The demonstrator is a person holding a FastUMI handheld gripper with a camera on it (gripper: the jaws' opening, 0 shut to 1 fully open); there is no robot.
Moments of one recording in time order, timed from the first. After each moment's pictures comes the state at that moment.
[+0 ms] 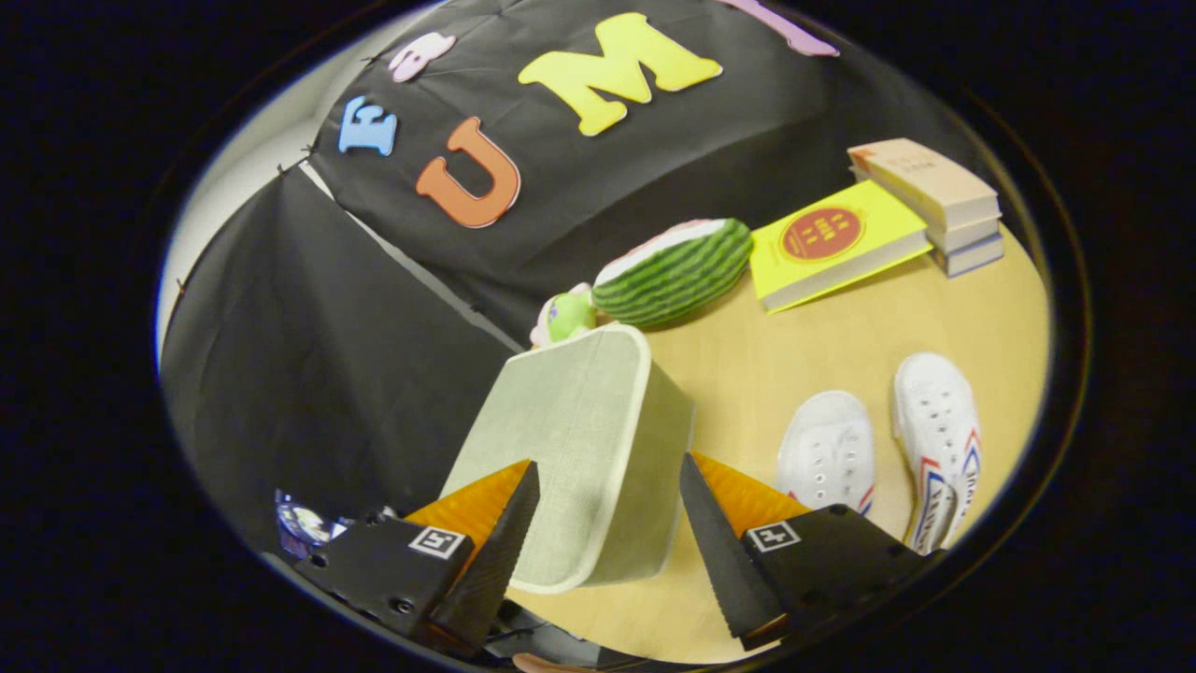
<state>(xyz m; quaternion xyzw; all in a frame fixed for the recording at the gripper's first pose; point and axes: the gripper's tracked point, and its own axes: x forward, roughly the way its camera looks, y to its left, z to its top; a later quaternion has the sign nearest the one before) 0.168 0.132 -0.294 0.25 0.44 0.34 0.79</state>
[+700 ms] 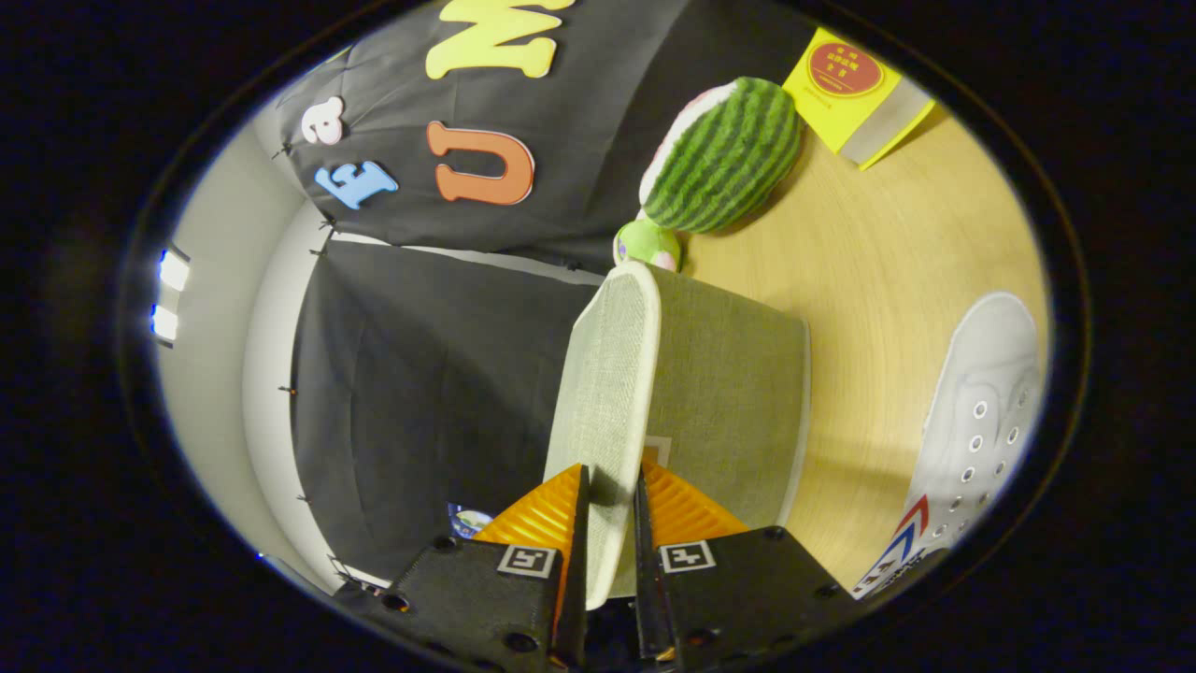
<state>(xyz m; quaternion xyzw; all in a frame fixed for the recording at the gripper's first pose) 0.183 0.160 -0.317 0.41 0.50 0.46 0.60</state>
